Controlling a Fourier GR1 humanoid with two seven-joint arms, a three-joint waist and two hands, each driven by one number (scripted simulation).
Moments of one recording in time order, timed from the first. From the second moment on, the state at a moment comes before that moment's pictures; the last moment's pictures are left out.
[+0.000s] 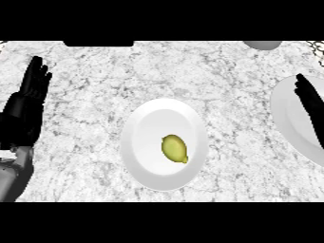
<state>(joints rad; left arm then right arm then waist) -0.25 0.47 -0.18 -1.58 0.23 0.42 0.09 -0.19 -0.56 0.11 -1.40 -0.13 -0.11 0.01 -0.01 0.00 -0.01</state>
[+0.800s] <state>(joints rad) -0.32 0.50 -0.35 -1.61 0.24 0.12 -0.02 -0.70 -0.45 0.60 -1.36 0.14 0.35 -0.02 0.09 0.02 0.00</state>
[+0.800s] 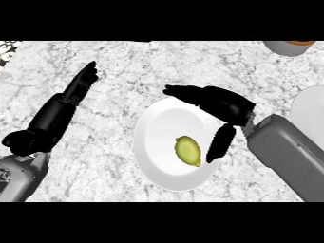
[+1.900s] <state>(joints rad) -0.19 0.50 -0.23 -1.63 0.21 0.03 -0.07 -0.92 -0.25 0.57 -1.31 0.17 0.83 0.46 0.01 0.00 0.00</state>
